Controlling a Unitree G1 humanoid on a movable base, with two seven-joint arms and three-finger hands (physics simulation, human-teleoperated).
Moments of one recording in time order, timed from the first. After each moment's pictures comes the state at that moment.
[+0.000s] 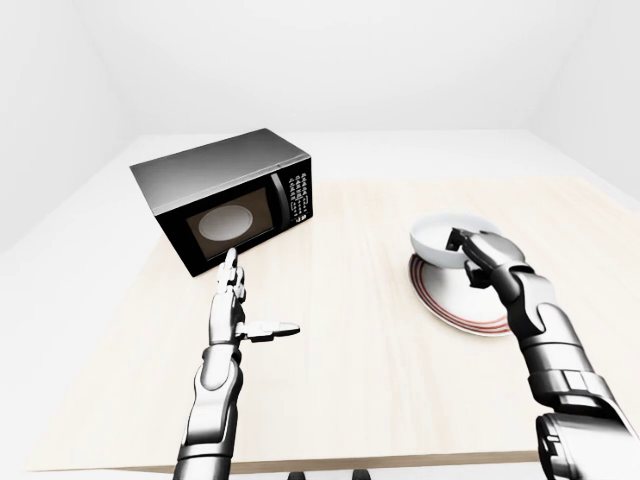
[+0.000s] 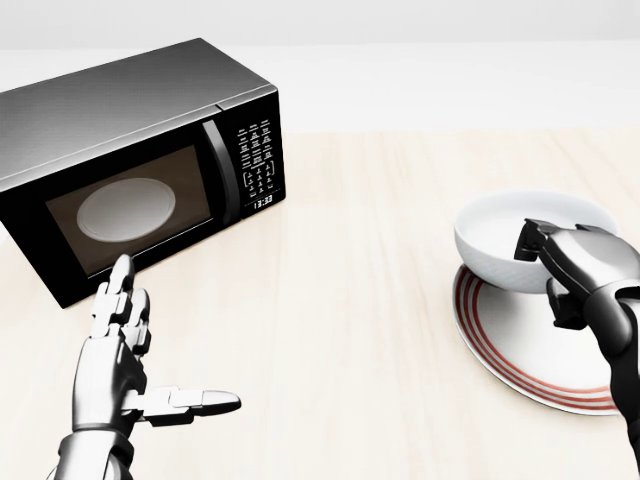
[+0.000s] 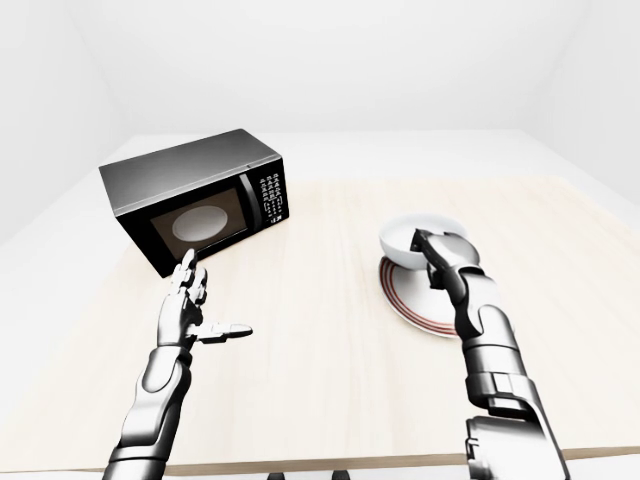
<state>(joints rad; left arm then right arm) -0.04 0.03 0.06 0.10 -0.03 -0.09 0.00 -0.51 -0.50 -0.13 0.57 -1.05 -0.09 0.24</state>
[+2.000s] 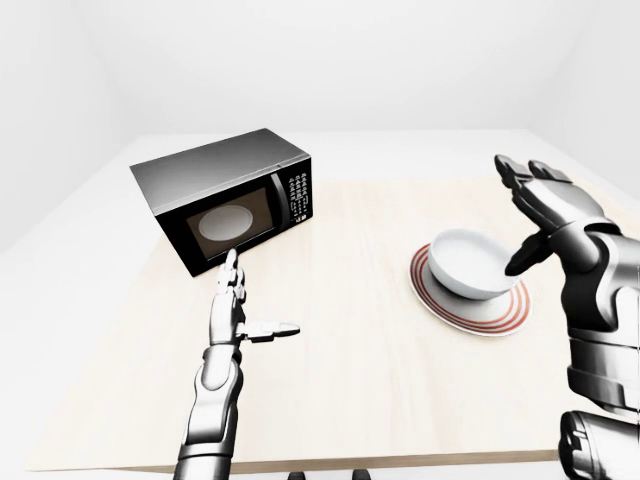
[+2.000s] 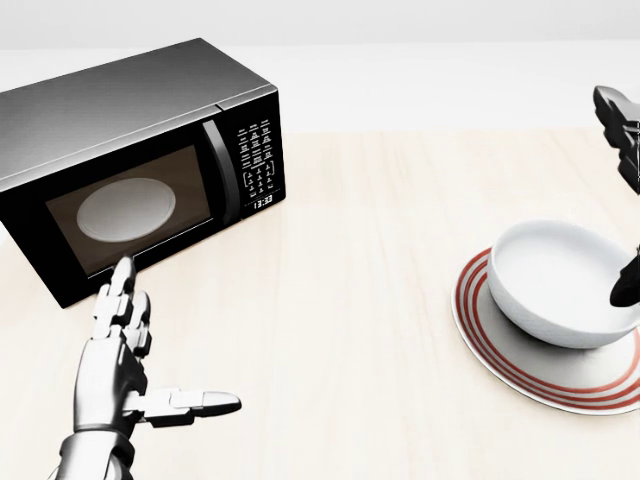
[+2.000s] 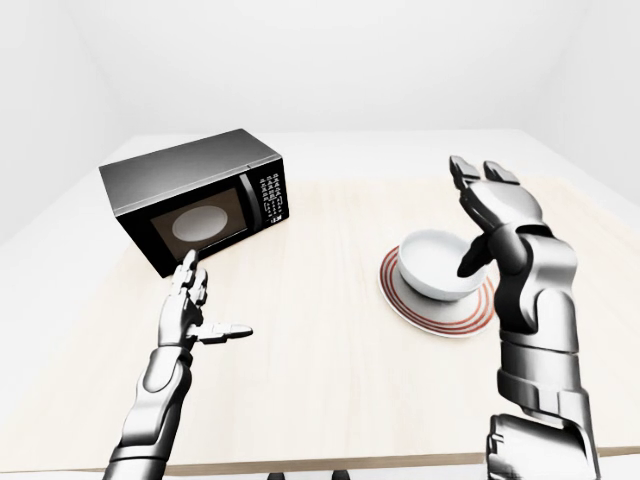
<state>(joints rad) -0.04 0.03 0.07 0.12 -0.03 -0.09 0.00 -0.49 -0.58 -0.27 0.10 -1.01 0.02 0.55</state>
